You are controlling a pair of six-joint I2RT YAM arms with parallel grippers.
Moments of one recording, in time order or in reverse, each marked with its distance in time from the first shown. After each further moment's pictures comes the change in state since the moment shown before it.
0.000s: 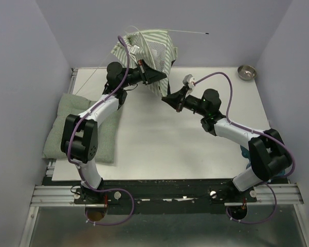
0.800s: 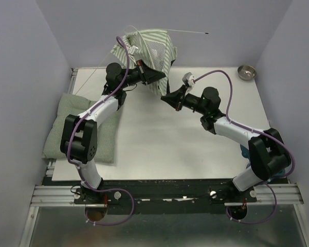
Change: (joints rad) left arm 0.006 -0.008 -0.026 0.021 -0.025 0.046; right arm 0.000 0.007 0.031 -0.030 -0.011 0.043
